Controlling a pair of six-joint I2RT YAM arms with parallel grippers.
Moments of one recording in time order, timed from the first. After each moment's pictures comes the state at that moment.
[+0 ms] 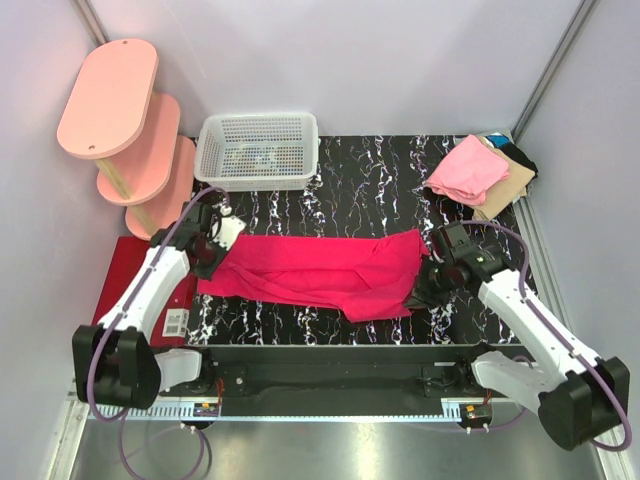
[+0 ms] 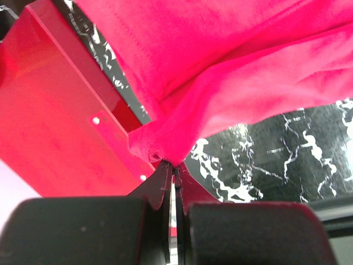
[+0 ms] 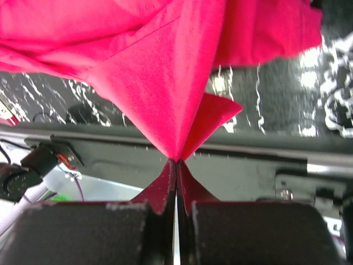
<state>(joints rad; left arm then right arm) -0.10 1.22 0.87 -0.84 -0.04 0.50 0.40 1.04 0.82 -0.95 -0.26 0.77</state>
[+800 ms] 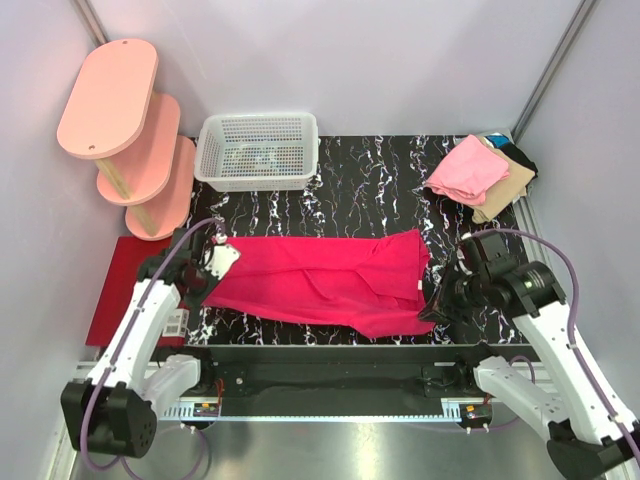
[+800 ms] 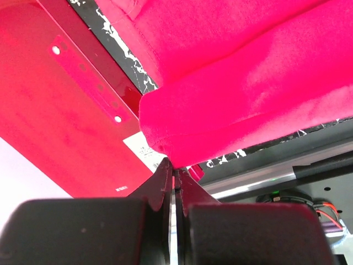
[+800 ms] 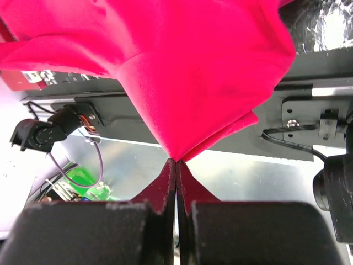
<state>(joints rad) -0.10 0.94 0.75 -1.05 -0.07 0.57 0.40 0.81 1.03 -1.34 -0.31 0.83</state>
